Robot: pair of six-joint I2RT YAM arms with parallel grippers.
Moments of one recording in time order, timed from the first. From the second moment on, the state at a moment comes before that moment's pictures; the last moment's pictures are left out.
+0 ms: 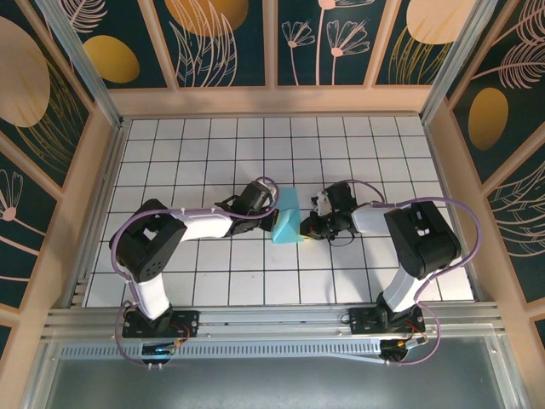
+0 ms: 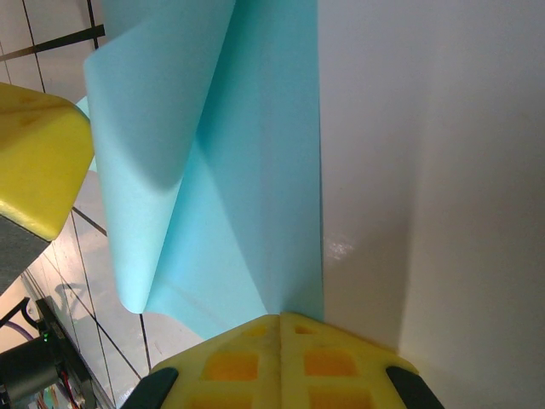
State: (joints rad) left arm -0.75 1.82 0.93 0.04 0.07 -0.40; right arm 0.43 1.69 0.69 -0.07 -0.65 0.56
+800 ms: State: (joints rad) left arm -0.75 1.84 0.93 0.04 0.07 -0.40; right arm 0.43 1.70 0.69 -0.06 -0.65 0.56
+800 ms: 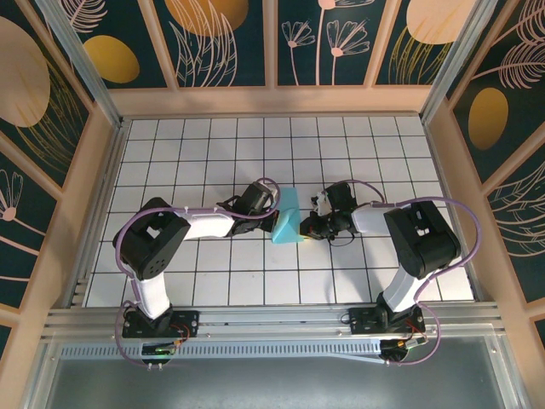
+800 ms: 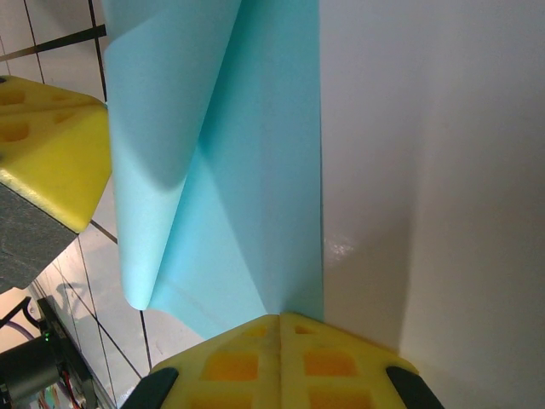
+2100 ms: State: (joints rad) left arm -0.75 1.88 0.94 0.05 0.06 -0.37; right arm 0.43 1.70 0.69 -0.06 -0.67 0.58
